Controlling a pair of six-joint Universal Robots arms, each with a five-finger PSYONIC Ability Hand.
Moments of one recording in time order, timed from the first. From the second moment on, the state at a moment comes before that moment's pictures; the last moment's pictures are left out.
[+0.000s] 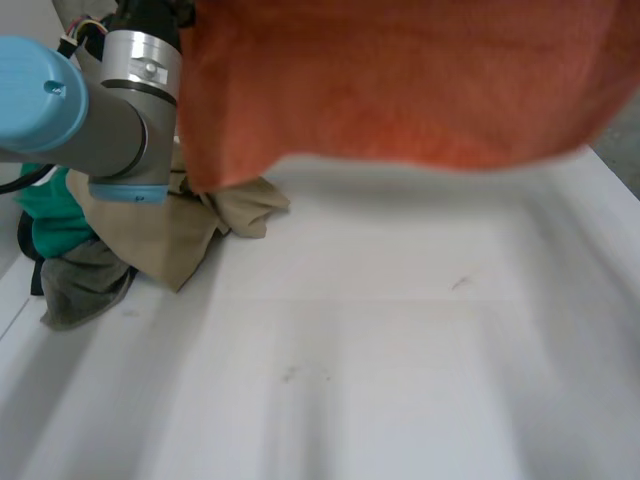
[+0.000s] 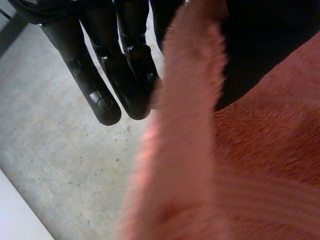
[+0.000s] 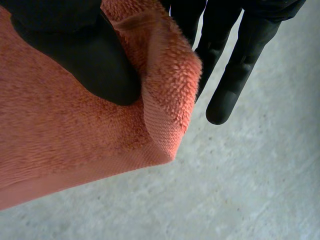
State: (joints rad) left arm 4.29 -2.15 -0.95 3.86 -1.53 3.85; right arm 1.69 -1.18 1.00 -0.46 1.63 2.36; left_hand 1.14 1.20 1.19 1.20 0.98; right_hand 1.11 1.18 1.19 1.20 1.00
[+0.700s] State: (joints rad) left arm 4.31 -2.04 -1.75 3.59 -1.53 3.78; right arm 1.56 -1.20 1.65 -0.11 1.43 2.44; left_hand 0.67 0.67 0.67 0.66 0.48; right_hand 1.11 1.18 1.19 1.20 1.01
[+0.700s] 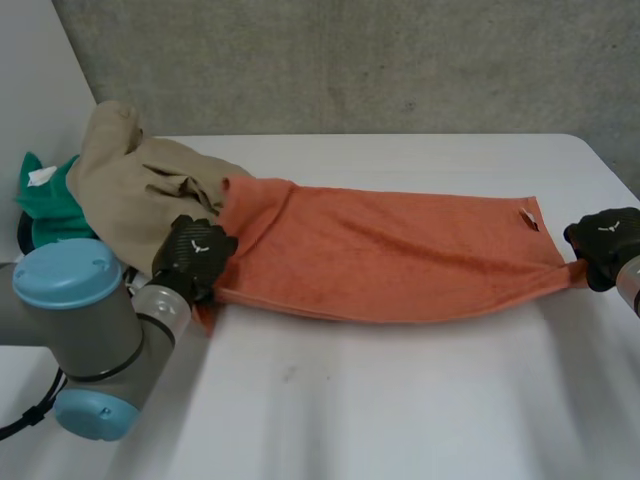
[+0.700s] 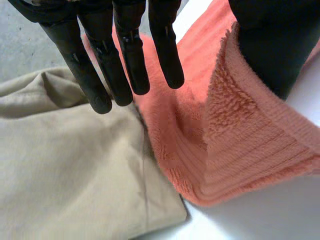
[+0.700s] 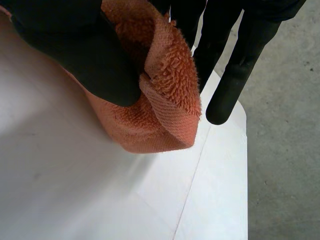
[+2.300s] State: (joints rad) left arm 4.27 -2.09 -0.89 3.74 -1.57 3.81; right arm 1.59 -1.19 1.03 -0.43 1.64 2.23; left_hand 1.14 1.20 1.19 1.20 0.98; right_hand 1.11 1.18 1.19 1.20 1.01
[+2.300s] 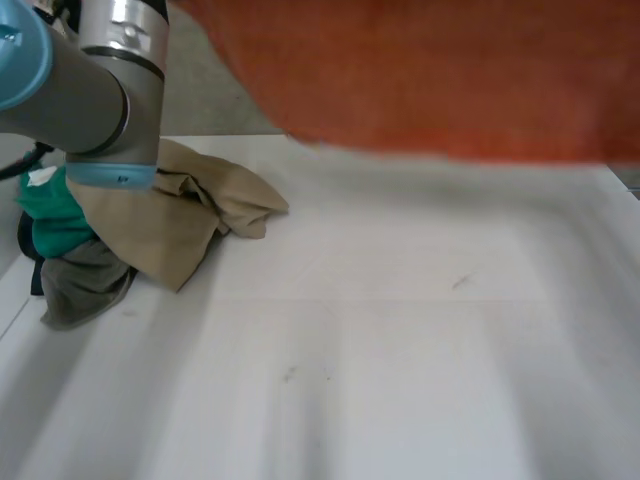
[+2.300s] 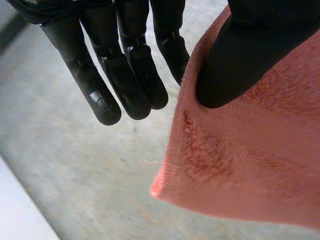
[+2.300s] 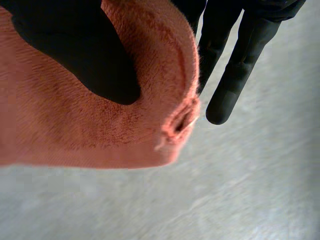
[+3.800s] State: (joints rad) left arm 4.09 -2.39 -1.13 3.43 -1.71 3.92; right arm 1.46 -0.89 1.31 -0.17 1.60 2.03; left_hand 1.13 1.18 1.18 1.19 0.99; right_hand 1.05 1.07 1.08 1.11 0.93
